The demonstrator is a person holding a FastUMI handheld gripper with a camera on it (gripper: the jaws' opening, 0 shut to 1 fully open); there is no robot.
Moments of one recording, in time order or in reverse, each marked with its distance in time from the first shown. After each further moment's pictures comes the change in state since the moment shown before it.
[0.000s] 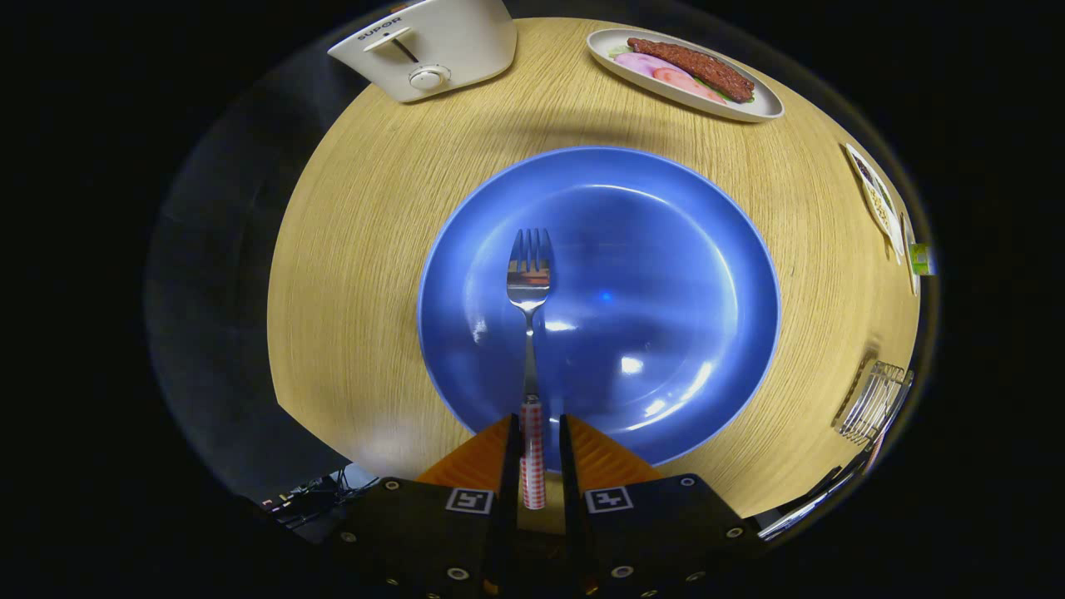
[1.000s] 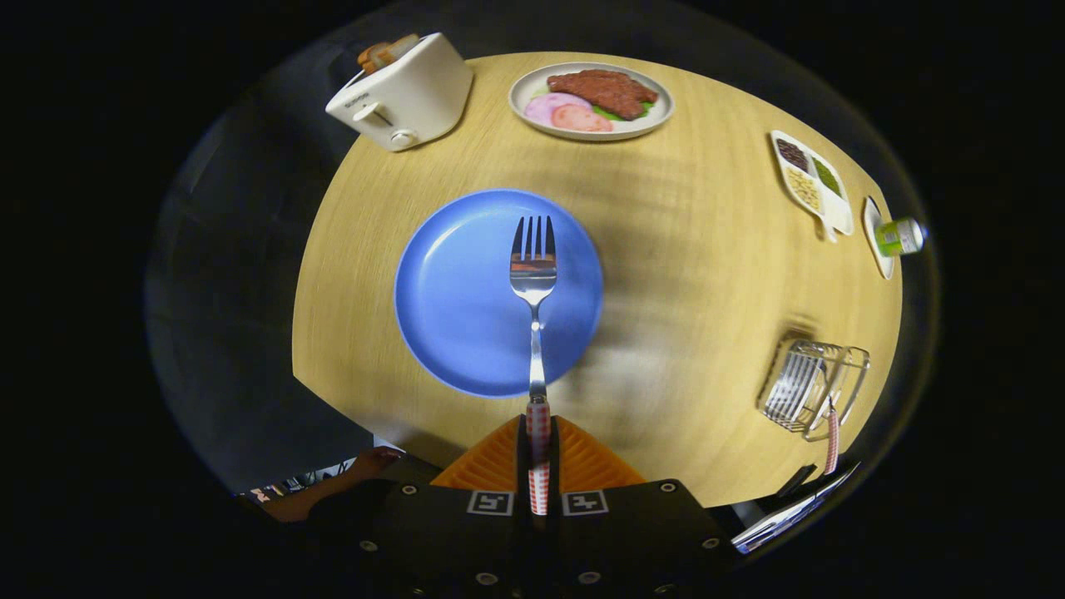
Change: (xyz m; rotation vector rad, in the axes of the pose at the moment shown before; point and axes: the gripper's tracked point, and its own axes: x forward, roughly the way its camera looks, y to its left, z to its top) arm -0.119 -0.121 -0.043 0.041 -0.073 0.014
